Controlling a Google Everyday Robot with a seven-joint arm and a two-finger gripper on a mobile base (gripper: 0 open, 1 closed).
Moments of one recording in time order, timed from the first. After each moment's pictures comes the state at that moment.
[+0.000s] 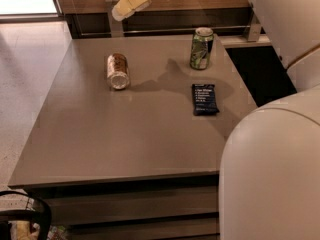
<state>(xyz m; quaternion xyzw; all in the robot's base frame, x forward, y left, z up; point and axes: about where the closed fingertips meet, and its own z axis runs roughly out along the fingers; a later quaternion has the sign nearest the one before) 0.714 0.029 1.014 -0.40 0.84 0.16 0.33</state>
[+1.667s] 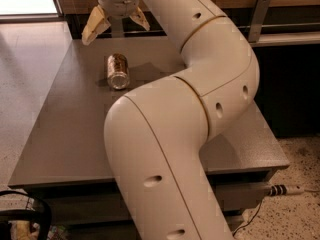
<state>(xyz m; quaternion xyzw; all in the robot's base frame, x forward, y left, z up) 0.725 0.104 0.933 -0.28 0.95 0.06 0.13</state>
